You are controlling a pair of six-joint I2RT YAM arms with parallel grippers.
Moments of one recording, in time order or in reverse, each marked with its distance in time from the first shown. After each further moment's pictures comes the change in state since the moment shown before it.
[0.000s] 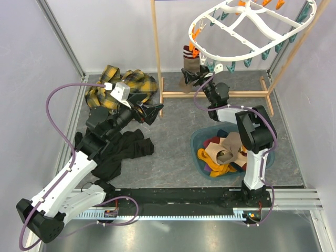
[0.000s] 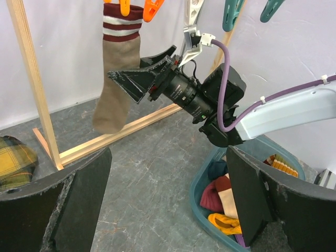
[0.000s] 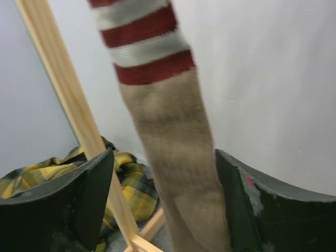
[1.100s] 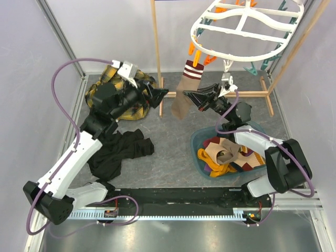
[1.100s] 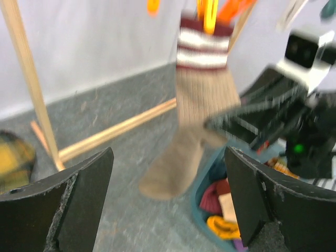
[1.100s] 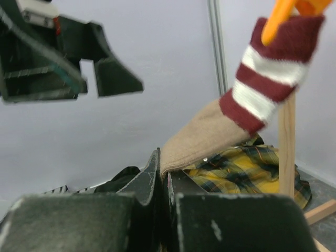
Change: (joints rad) left arm 0.031 0.205 0.240 -0.143 0.033 -0.019; right arm 0.050 -0.534 -0.408 0.042 -0.448 0.346
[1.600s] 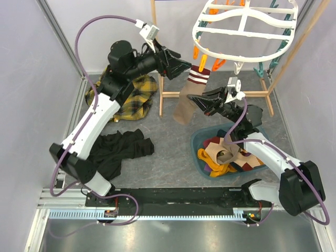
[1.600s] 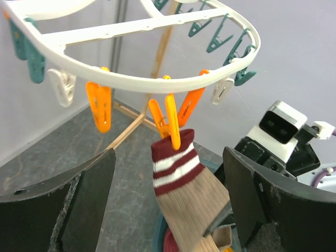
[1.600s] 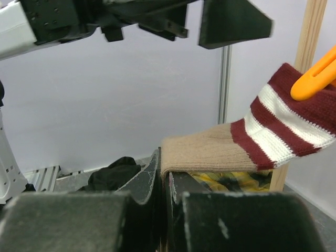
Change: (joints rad) left arm 0.010 0.459 0.634 -0.058 0.357 -0.106; right arm 0.000 -0.239 -0.026 -0.189 -0.077 -0.140
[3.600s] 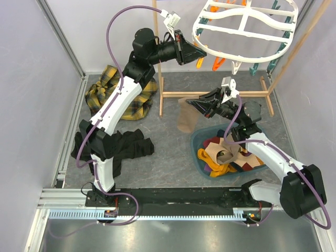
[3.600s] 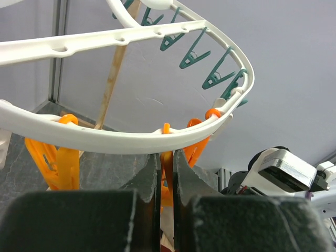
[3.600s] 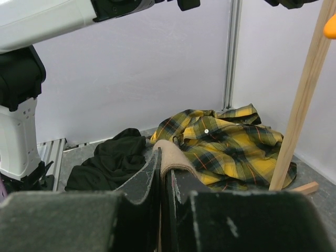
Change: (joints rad) left arm -0.029 0.410 0.413 0.068 0.188 -0.180; right arm -0.012 -0.040 0.021 -0.231 -0.079 -0.088
